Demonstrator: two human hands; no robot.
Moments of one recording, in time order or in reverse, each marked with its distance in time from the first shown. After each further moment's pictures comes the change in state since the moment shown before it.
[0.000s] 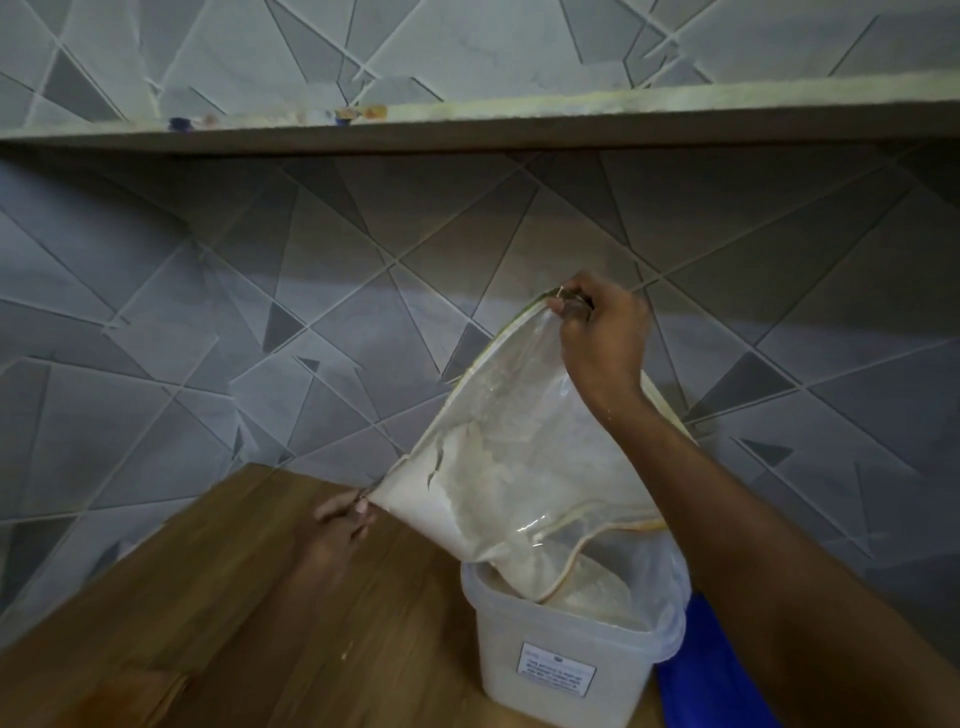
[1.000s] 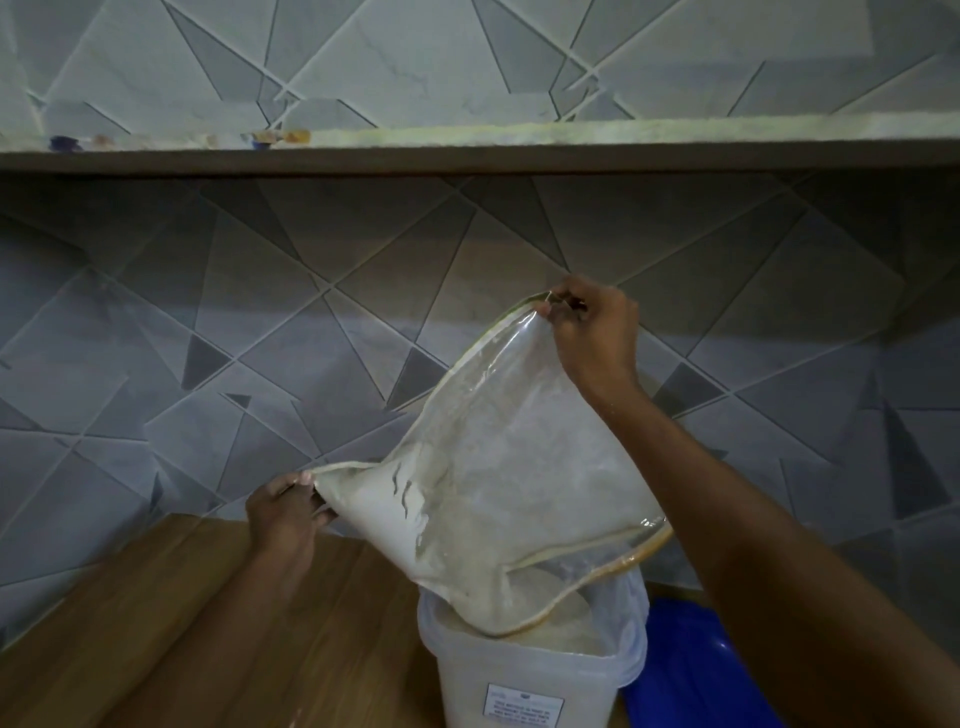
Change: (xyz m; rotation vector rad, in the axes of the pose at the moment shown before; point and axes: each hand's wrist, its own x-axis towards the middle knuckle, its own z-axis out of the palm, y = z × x) left_hand 0.033 0.067 0.038 -0.388 0.044 0.082; right_hand 0.032 0.020 -0.035 0.036 -0.020 0.034
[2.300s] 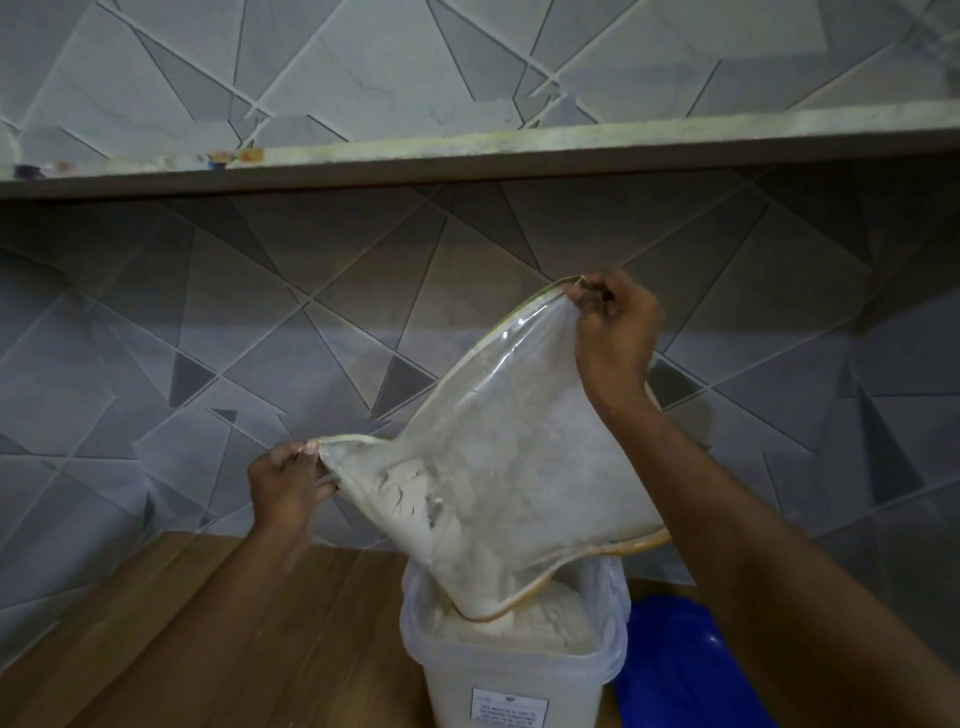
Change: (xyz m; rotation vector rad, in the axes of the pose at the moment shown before) left_hand -0.018 0.028 0.047 0.168 -0.044 0.185; right_hand 0.002 0.018 -0.032 0.105 0.239 0.036
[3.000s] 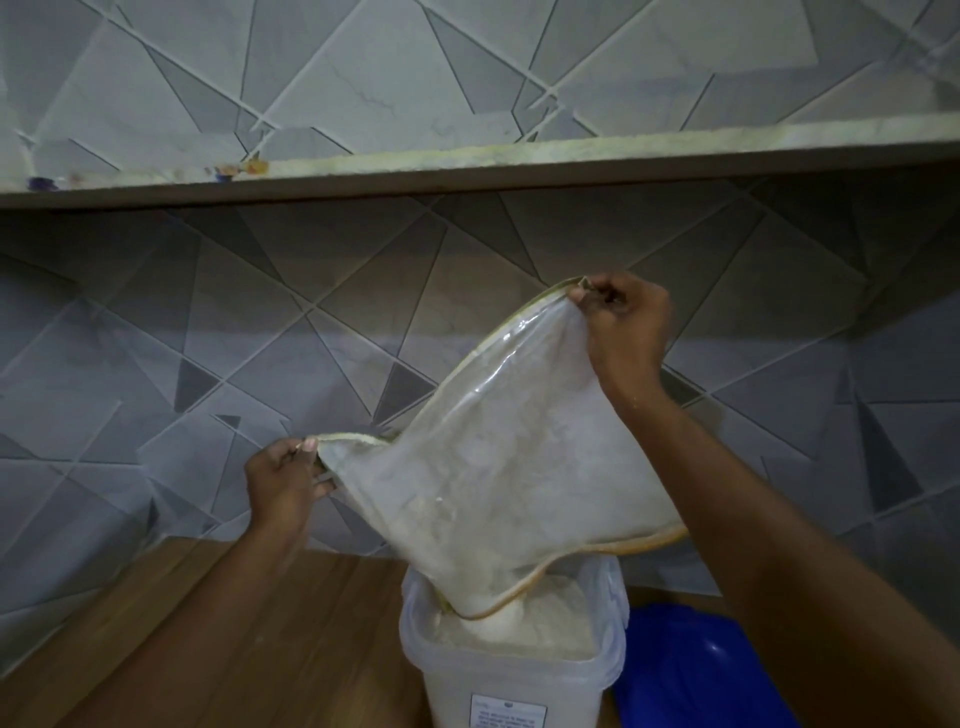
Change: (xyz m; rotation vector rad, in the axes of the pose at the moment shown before) left_hand -0.011 0.019 0.001 -0.002 -0.008 0.055; right_hand 0.010 -0.002 -0.015 0.088 -0.013 0.055
